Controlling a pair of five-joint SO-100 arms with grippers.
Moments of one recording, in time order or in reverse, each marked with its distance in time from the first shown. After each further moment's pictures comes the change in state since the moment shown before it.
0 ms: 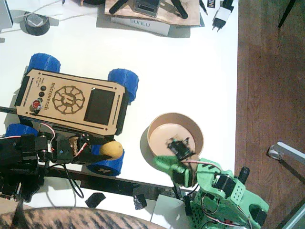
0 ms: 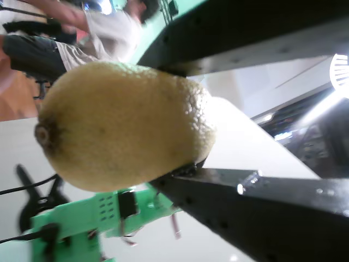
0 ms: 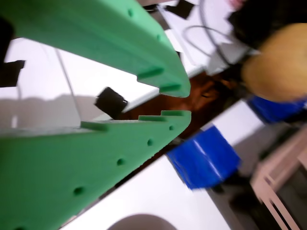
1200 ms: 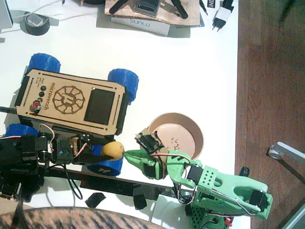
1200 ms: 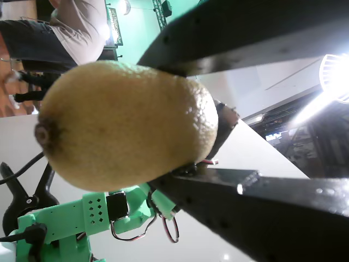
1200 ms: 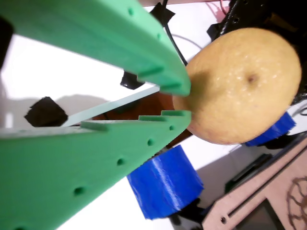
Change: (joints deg) arm 0 0.9 0.0 0.0 -0.9 -0.2; arm 1 -1.5 -47.1 -3.5 -47.9 0.4
